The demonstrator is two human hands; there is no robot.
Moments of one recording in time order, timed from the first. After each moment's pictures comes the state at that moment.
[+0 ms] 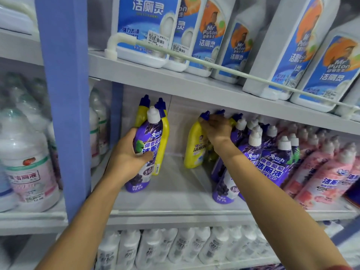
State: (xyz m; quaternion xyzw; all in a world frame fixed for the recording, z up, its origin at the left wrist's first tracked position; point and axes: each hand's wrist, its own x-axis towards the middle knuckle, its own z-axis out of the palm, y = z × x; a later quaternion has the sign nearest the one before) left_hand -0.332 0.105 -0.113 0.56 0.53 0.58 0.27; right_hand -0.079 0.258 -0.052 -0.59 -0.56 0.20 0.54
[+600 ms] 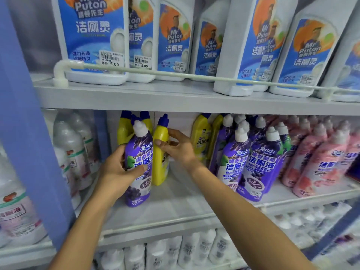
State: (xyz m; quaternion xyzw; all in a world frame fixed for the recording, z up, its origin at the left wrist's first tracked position) left_hand -0.325 0.108 -0.114 0.56 0.49 0.58 0.34; right_hand -0.134 0.192 -0.091 -0.46 -0.61 0.41 0.50
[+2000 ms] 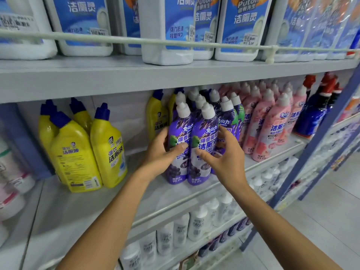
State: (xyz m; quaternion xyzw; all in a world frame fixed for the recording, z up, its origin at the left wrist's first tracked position) left_hand -0.130 0.171 -0.114 0.70 0.33 0.43 0.47; right_hand 0.063 0.091 -0.128 -0.61 -0.57 0.03 0.56
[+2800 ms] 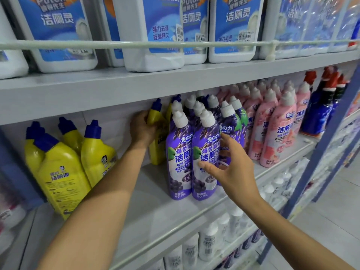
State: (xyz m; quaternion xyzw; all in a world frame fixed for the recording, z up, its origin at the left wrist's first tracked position) left_hand -0.125 0.326 -0.088 0.70 0.49 0.47 0.23; right_hand 0.068 0.094 -0.134 -0.60 -0.58 0.02 0.55
